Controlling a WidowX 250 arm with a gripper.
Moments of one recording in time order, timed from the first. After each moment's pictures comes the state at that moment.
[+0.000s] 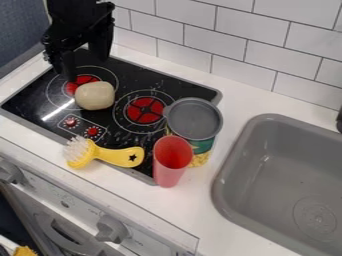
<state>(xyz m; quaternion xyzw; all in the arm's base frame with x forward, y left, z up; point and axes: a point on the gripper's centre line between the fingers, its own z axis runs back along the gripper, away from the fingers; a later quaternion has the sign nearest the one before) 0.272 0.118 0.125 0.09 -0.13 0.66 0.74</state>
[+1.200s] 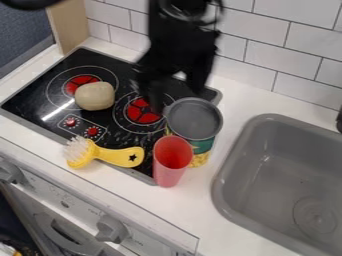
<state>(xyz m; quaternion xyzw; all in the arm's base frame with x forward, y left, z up) 0.267 -0.033 0.122 0.05 -0.10 0.50 0.86</state>
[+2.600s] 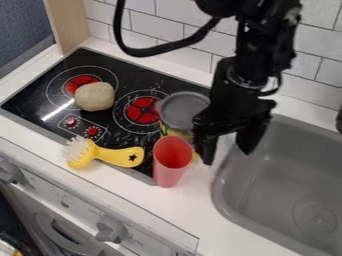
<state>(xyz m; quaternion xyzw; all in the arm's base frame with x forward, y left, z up) 0.290 -0.065 0.053 0.05 -0.02 0.46 0.89</state>
